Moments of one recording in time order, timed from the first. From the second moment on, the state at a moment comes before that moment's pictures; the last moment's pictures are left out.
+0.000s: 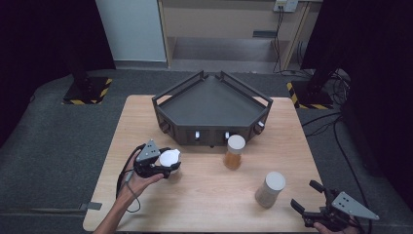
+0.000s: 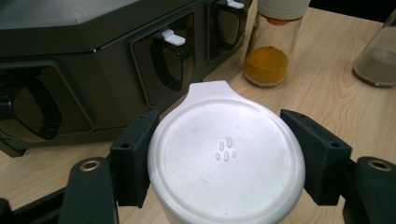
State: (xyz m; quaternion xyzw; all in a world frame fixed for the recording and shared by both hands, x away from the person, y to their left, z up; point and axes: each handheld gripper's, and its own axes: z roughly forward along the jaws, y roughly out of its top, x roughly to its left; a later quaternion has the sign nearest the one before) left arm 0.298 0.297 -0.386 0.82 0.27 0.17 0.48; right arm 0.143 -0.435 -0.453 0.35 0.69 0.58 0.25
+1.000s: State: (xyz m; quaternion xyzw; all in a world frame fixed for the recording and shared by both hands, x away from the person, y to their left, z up) left arm 0.324 0.309 -0.347 0.84 0.18 0.11 0.50; right arm 0.145 -0.434 -0.453 0.35 0.69 0.58 0.24
